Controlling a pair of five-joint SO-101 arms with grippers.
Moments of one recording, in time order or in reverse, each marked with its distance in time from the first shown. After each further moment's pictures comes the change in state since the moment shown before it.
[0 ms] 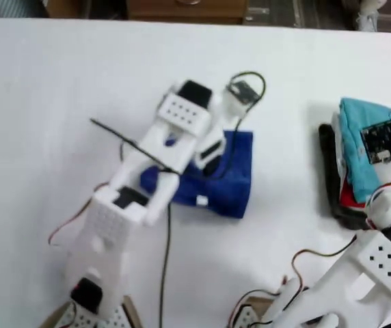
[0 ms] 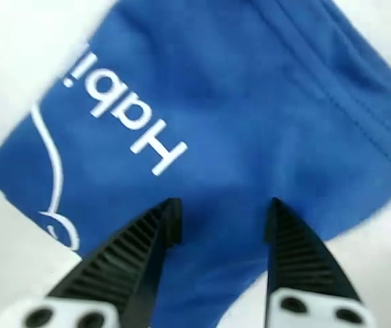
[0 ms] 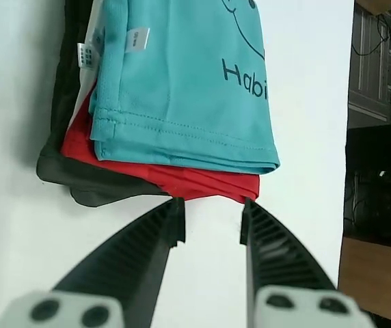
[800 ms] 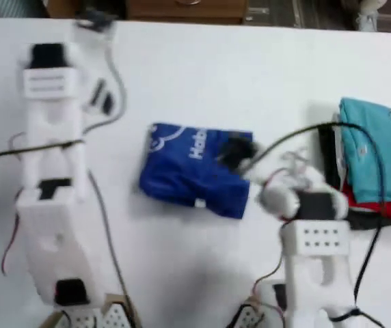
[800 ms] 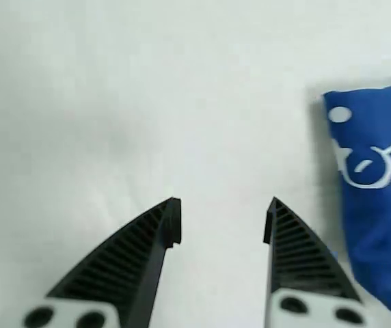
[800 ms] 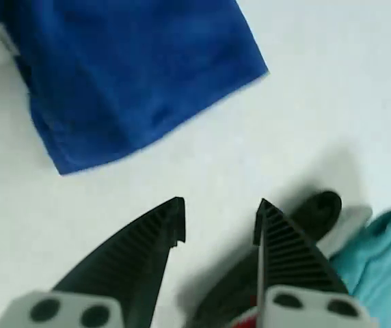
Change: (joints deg) left arm -37.8 -6.8 -10.4 0.6 0.0; right arm -49.5 0.1 12.2 -0.5 1.5
